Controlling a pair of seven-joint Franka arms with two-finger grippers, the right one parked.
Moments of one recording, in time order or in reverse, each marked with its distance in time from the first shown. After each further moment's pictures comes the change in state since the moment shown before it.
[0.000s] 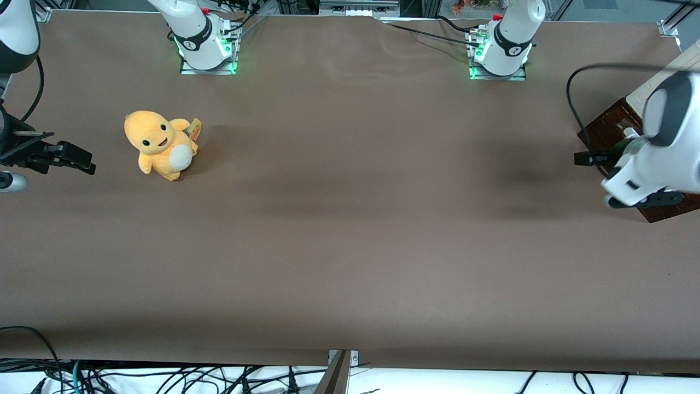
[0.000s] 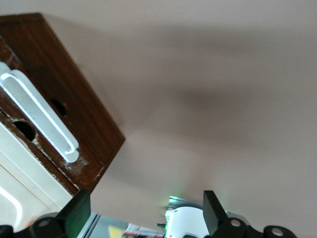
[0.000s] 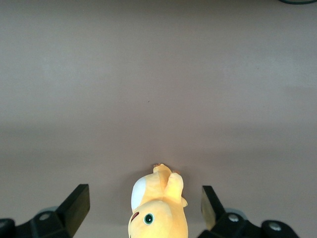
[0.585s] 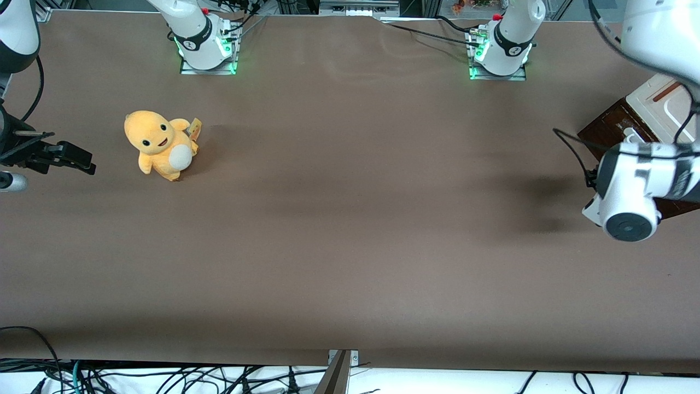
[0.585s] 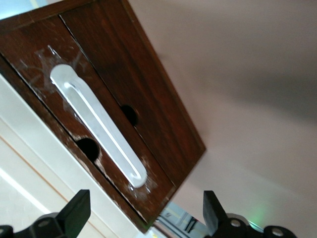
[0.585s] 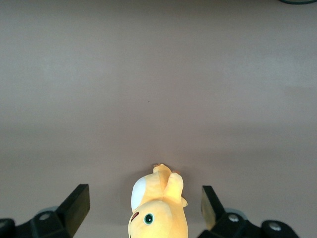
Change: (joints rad) arm 0.013 0.256 0.012 -0.004 0.398 -0.009 -0.117
